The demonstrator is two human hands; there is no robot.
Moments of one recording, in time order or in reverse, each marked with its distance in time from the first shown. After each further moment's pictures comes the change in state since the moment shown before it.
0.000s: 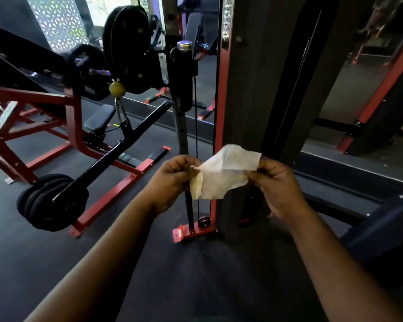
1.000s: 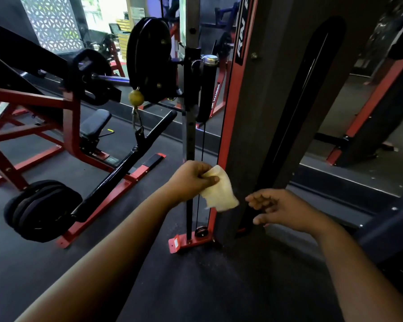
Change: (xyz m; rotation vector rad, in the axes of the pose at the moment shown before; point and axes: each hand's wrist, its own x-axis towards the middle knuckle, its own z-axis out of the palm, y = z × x) left_hand 0.029 0.021 -0.031 0.731 -0.055 0.067; right_hand 0.004 0.000 0.005 -0.805 -0.392 0.292
